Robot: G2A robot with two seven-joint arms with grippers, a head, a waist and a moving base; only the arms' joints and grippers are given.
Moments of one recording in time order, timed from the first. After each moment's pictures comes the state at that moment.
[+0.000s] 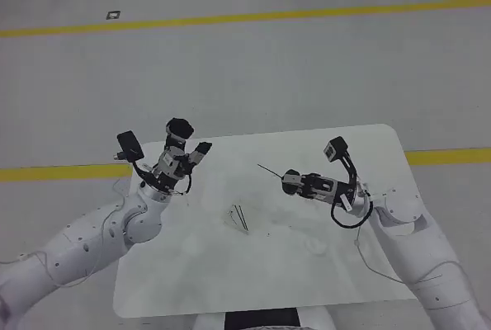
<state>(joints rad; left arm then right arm) 0.70 -0.67 -0.17 -1.58 0.30 -0.34 0.94 -1.39 -1.10 1.31 -1.65 0.39 -0.11 0.98</state>
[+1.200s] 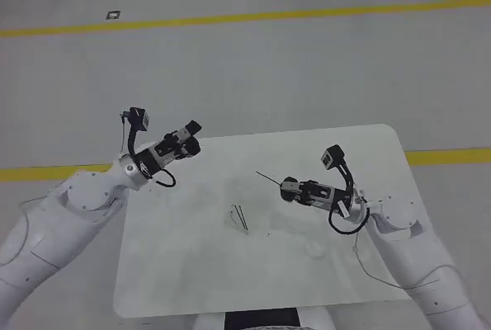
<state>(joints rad) 1.00 -0.61 -0.84 -1.62 -0.68 -0.34 -0.48 -1.42 -1.09 1.28 -1.63 0.42 -0.14 0.97</state>
